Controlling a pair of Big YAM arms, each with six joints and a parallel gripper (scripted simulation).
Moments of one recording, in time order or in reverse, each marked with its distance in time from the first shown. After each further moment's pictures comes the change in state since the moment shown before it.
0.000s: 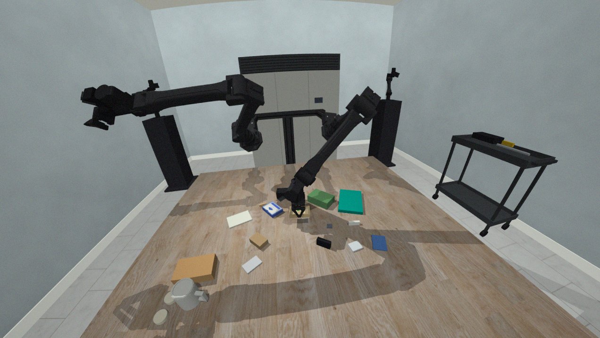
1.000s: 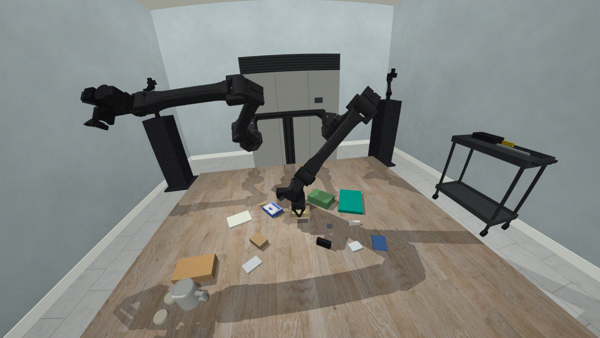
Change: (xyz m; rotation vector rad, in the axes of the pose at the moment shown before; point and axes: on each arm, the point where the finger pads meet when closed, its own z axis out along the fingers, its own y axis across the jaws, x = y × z) left arm 0.000 0.000 -0.003 -0.001 0.000 -0.006; right arm 0.000 0.000 0.000 0.000 0.000 0.000
